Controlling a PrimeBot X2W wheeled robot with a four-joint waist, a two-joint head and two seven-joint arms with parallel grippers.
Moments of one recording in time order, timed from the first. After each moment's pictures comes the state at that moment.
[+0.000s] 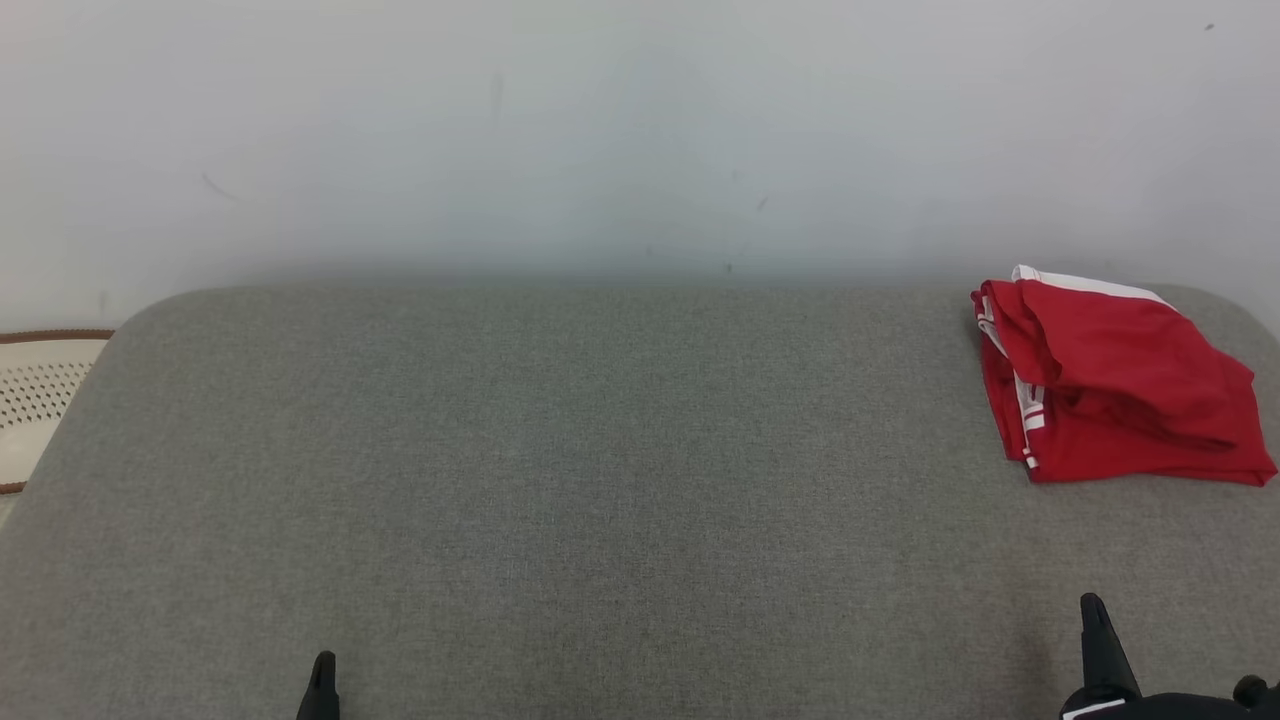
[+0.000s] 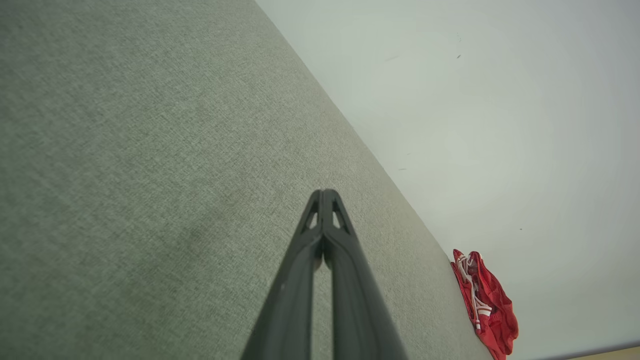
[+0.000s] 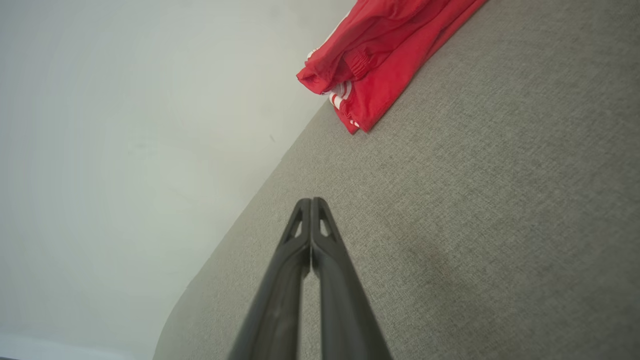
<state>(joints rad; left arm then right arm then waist) -0.05 0.05 -0.04 0.22 -0.93 -0.05 -0.11 -0.01 -0.09 -0.02 0.21 0.89 0.13 -0.04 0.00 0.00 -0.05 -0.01</state>
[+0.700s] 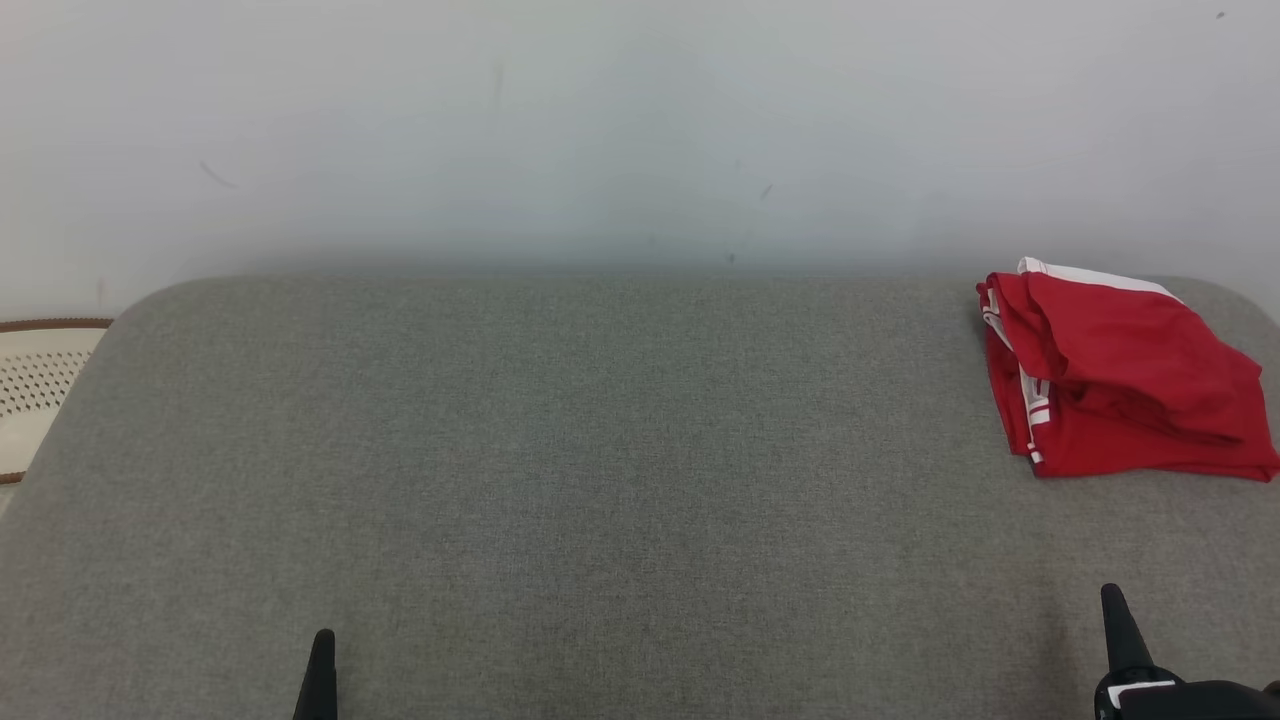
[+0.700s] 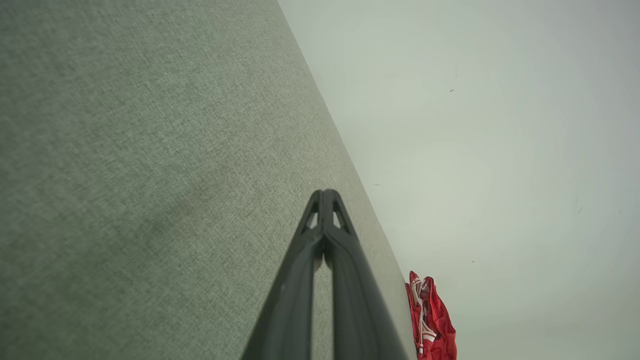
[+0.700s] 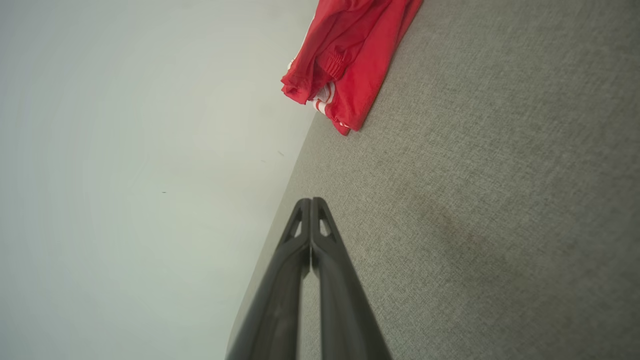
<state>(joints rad) -0.11 0.05 -0.03 0.26 -1.16 -0.08 -0.06 -0.05 -0.10 -0.08 0.24 1.15 0.13 0.02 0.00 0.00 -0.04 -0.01</state>
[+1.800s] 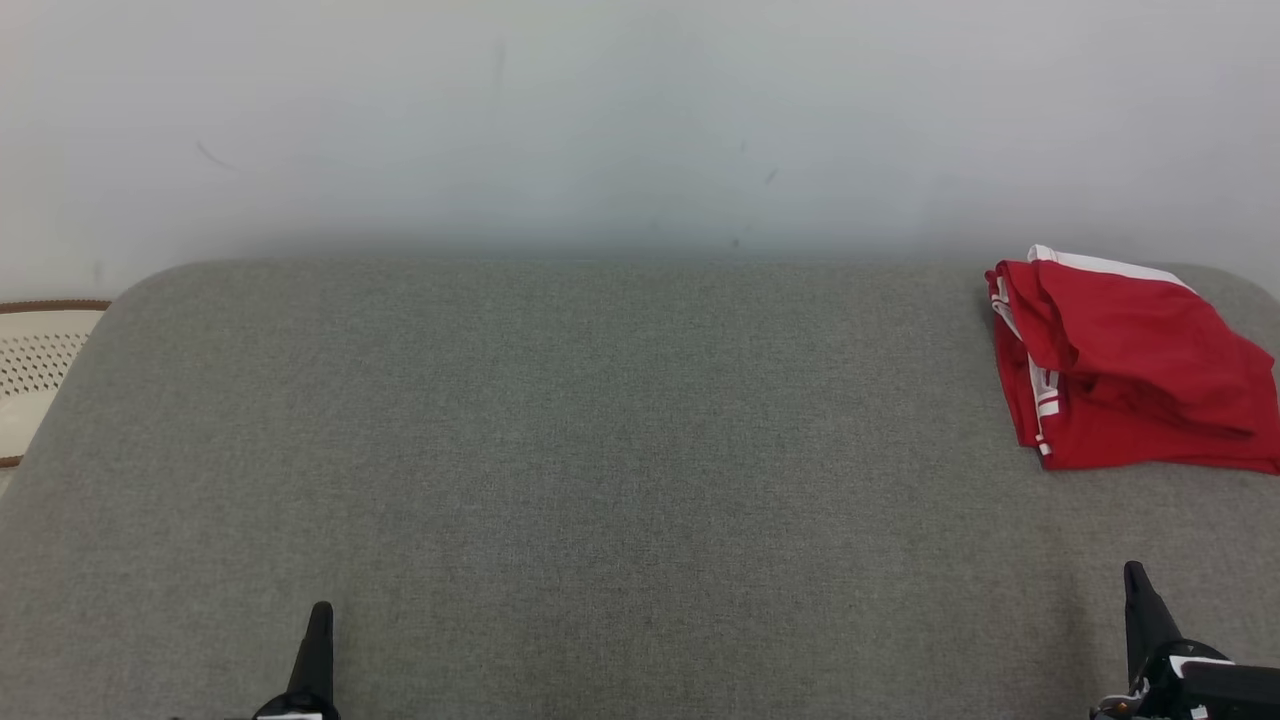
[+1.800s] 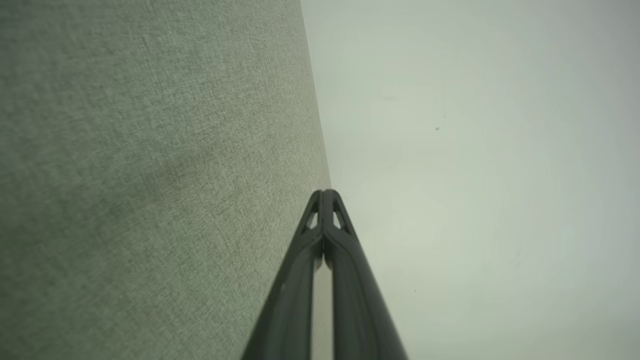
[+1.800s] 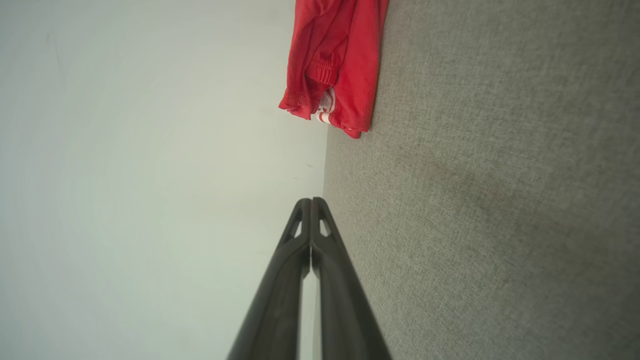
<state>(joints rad) -0.17 0.05 -0.03 0.32 -1.46 -0.11 -0.01 -0.11 -0.10 -0.15 0.28 1.46 0.13 0.11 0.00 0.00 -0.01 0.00</state>
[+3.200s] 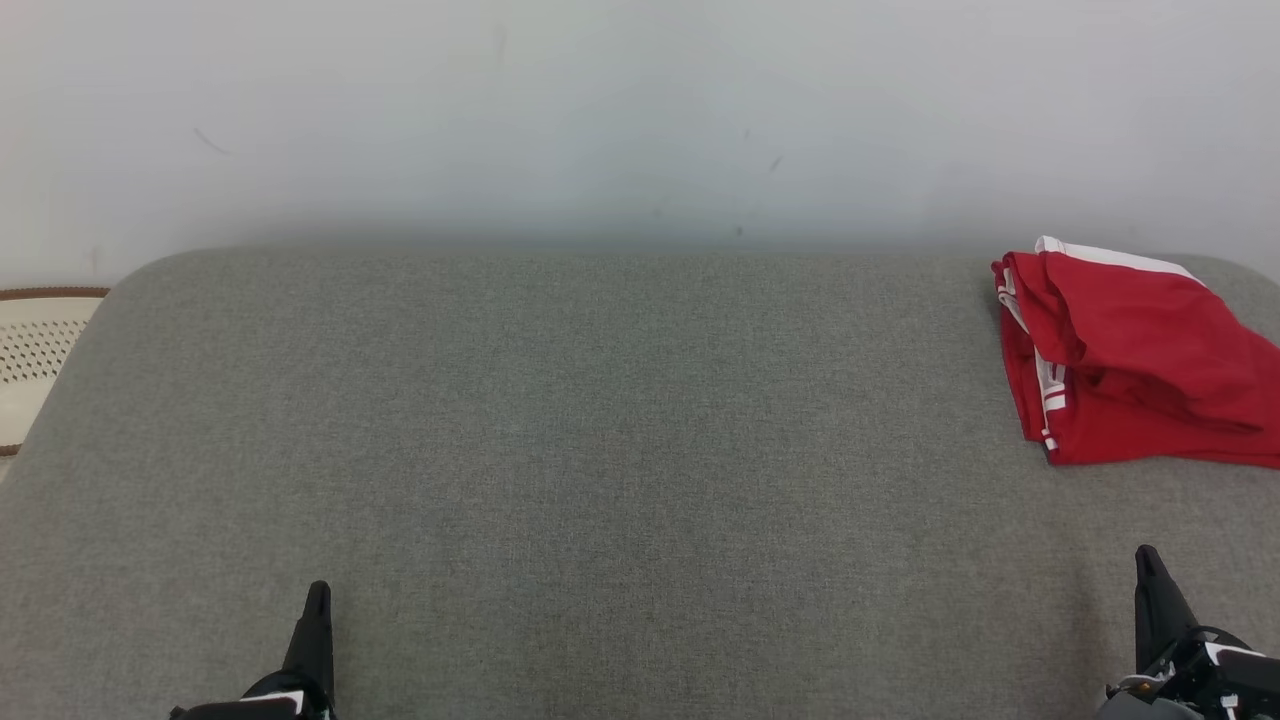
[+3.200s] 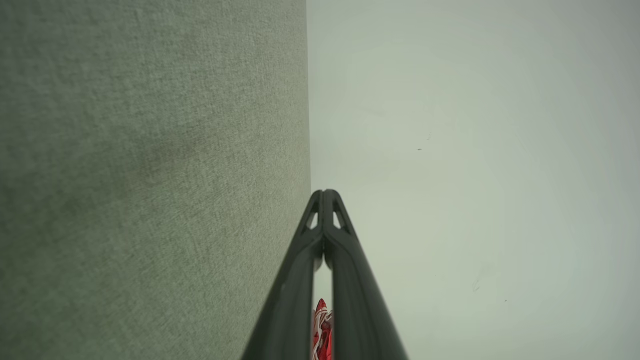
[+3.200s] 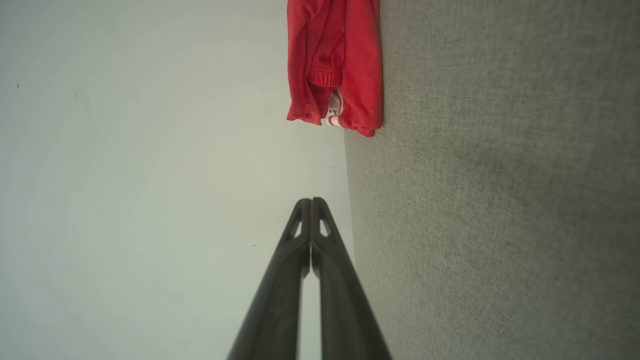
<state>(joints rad) -0.22 0.05 -0.03 0.35 -1.63 -0.13 0.02 -0.15 -0.09 -0.21 0.30 1.63 0.13 0.17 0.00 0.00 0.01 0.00</state>
